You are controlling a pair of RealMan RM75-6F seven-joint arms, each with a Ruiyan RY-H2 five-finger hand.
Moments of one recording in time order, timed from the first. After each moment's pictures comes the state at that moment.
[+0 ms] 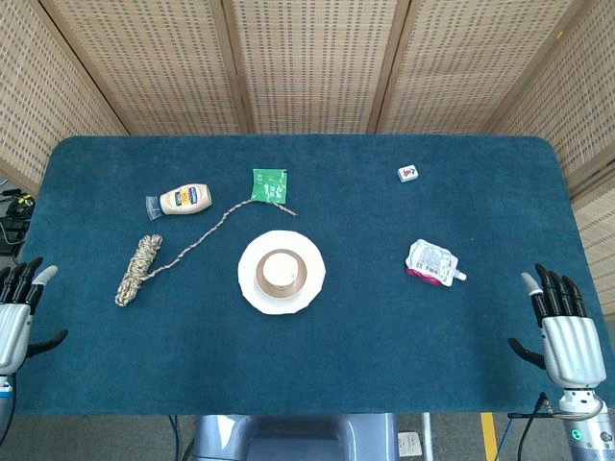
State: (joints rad) left arm -0.09 -1.15 -0.05 -1.61 1.46 1.48 0.15; right arm 0.07 -1.19 0.08 -1.57 -1.55 1.56 -0.10
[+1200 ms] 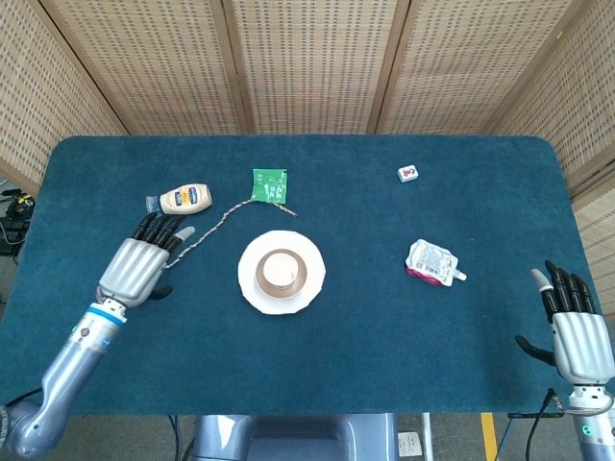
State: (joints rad) left arm -0.57 -1.19 -0.23 -1.89 1.15 1.02 0.64; right arm 0.08 -1.16 0.09 -1.56 -1.52 1.53 0.00
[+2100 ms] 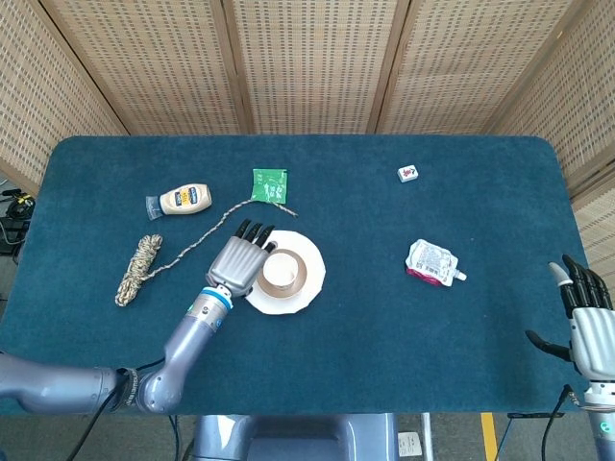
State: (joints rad) left arm -1.01 -1.56 -0.25 -1.75 0.54 1.07 1.07; right arm 0.08 -1.14 0.11 -1.50 -1.51 1.53 0.17
